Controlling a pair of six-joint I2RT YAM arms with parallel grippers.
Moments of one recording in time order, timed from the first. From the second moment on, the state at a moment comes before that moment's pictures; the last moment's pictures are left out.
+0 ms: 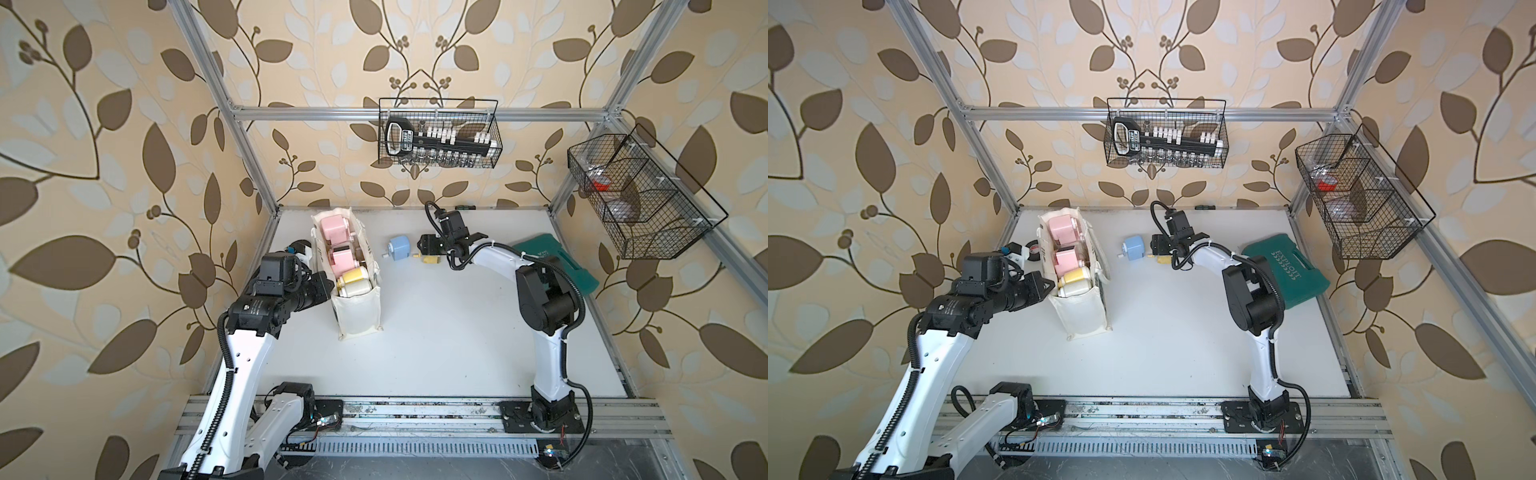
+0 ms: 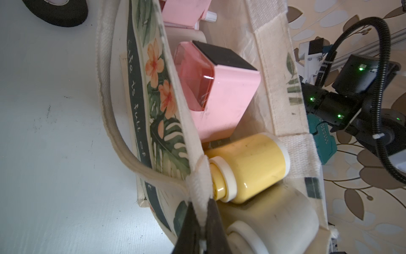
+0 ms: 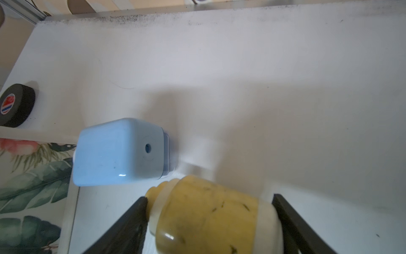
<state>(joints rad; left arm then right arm) -0.04 0.89 1.03 -0.93 0.34 -0.45 0.41 2.13 1.58 -0.23 -0.03 0.34</state>
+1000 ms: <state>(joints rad) -0.04 0.89 1.03 -0.93 0.34 -0.45 0.40 2.23 1.66 -0.14 -0.02 0.29</state>
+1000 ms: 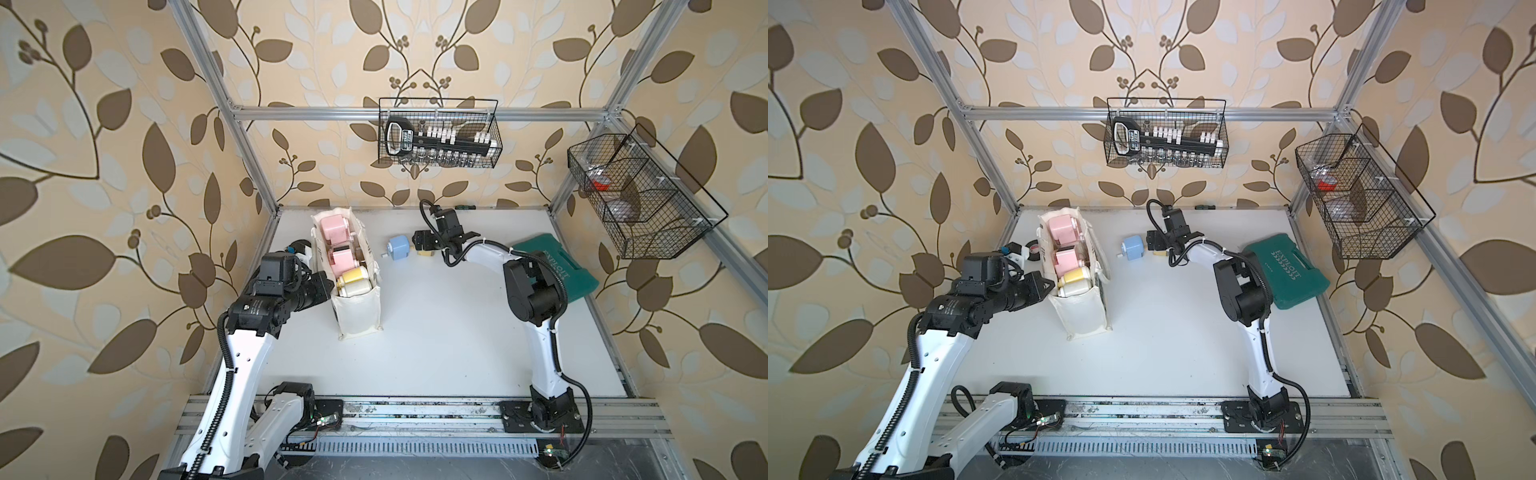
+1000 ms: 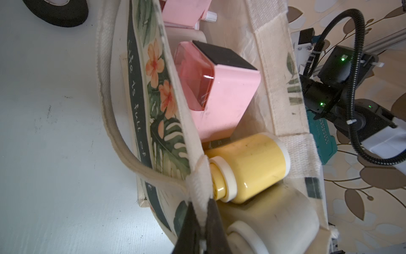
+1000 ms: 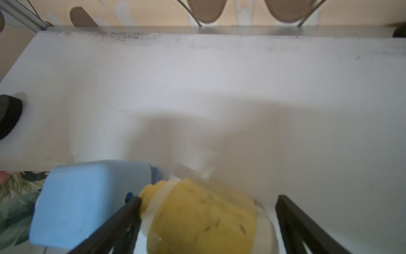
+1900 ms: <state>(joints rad) -0.04 0.88 1.03 -0.92 0.34 -0.45 0.83 1.75 1.77 -0.48 -0.03 0.33</state>
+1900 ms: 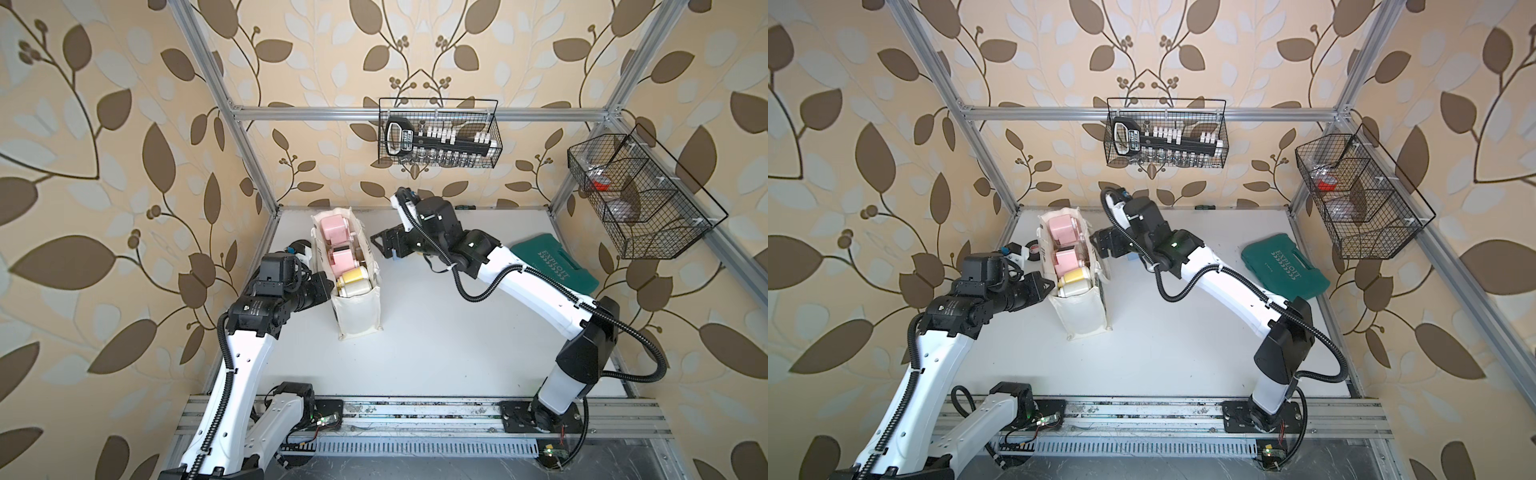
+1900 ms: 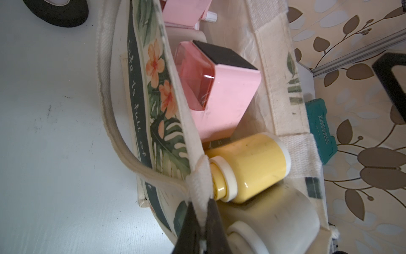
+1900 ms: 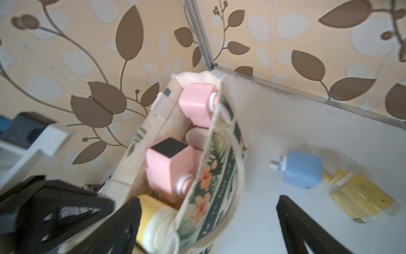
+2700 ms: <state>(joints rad) -0.04 0.88 1.02 -0.92 0.34 -0.45 1.00 2.17 2.29 -0.74 0.10 0.34</state>
